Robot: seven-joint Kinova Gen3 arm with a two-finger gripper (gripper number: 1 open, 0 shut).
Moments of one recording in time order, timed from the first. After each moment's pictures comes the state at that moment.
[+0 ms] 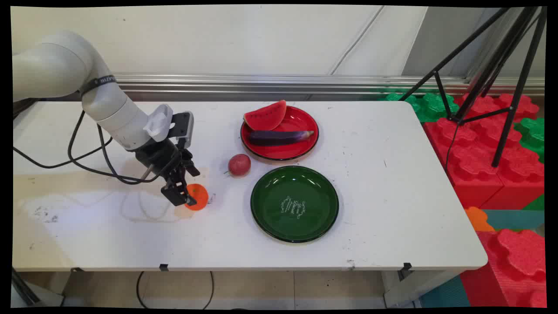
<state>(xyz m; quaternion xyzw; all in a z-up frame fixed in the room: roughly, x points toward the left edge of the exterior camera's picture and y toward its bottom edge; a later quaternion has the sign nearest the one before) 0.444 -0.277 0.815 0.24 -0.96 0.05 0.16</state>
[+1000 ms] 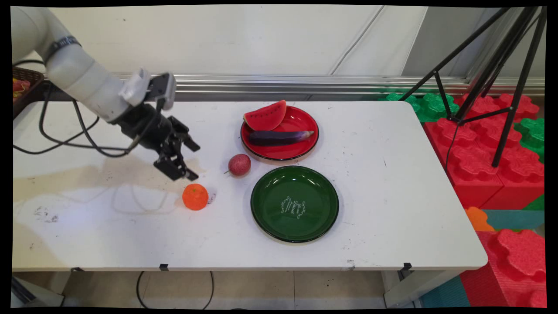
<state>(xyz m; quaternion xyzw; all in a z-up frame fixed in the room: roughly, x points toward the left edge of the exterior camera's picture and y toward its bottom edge) 0.465 -0.272 0.880 0.26 -0.93 0.08 0.24</state>
